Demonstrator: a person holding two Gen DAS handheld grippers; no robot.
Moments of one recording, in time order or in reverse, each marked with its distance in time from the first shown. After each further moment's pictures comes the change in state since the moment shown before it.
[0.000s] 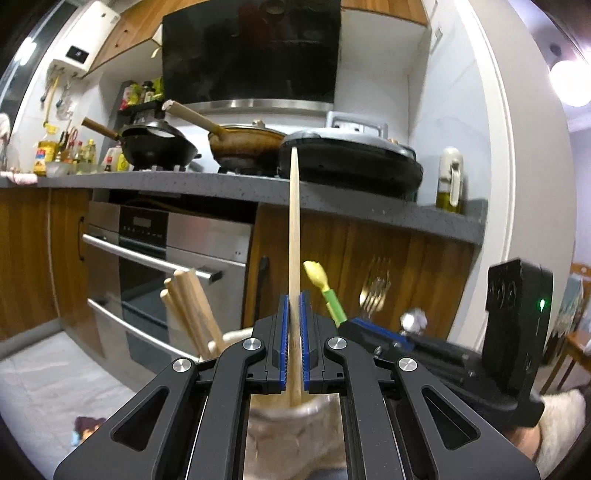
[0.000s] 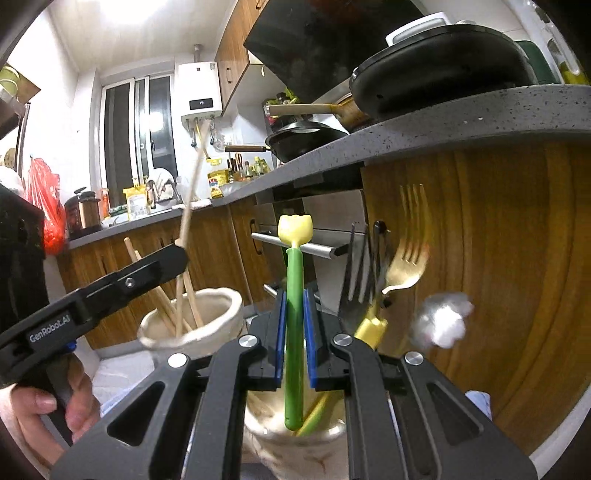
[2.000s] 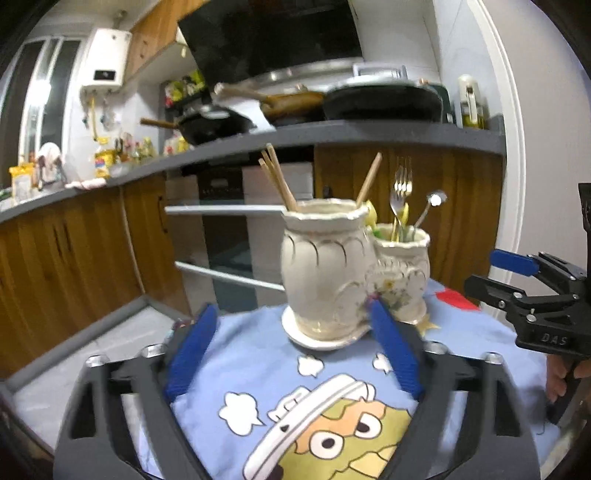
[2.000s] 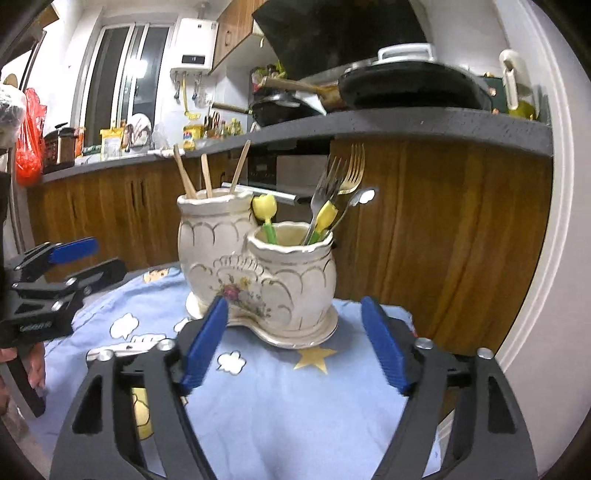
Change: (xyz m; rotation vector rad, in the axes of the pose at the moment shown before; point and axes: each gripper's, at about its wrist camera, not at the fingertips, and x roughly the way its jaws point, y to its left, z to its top) left arm -0.095 -0.020 -0.072 0.126 0.134 0.313; right arm -0.101 0.036 -0.066 -0.156 0.095 -0.213
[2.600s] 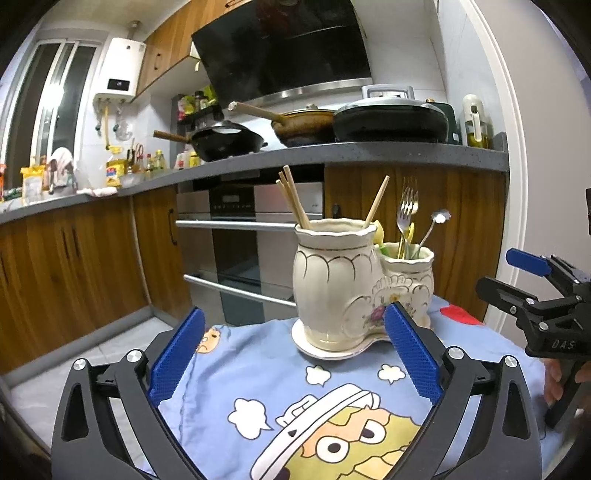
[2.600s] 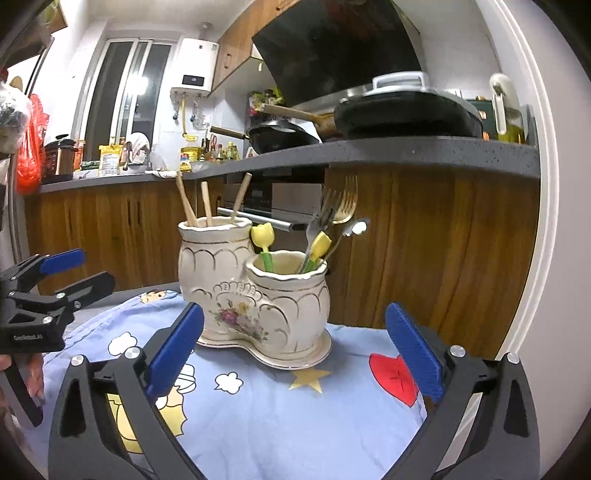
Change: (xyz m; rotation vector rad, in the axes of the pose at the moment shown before) left arm -0.009 0.002 0.000 -0.023 -0.052 0.028; right arm -0.010 0.002 0.005 -0.005 -0.082 -0.031
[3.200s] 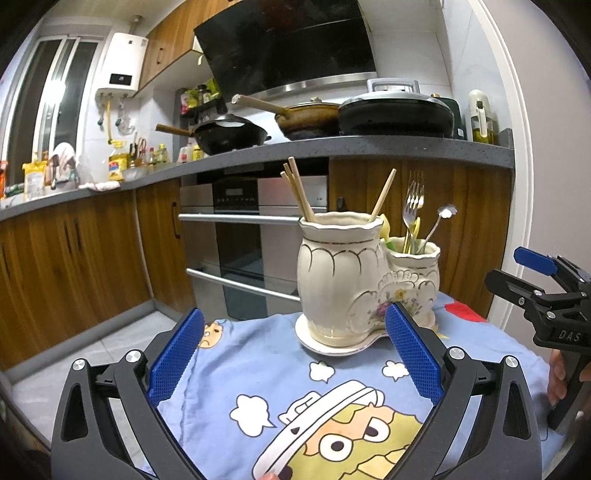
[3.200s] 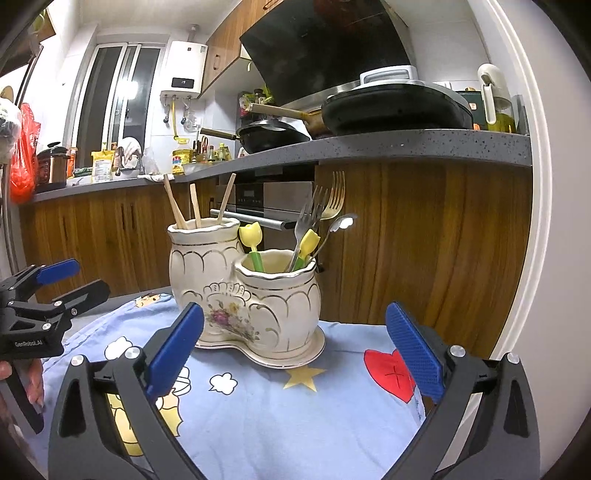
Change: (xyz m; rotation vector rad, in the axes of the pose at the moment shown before) left arm 0.004 0.004 -0.002 -0.007 0.024 0.011; right arm -0.001 -0.006 -0.003 0.028 -0.001 -0.014
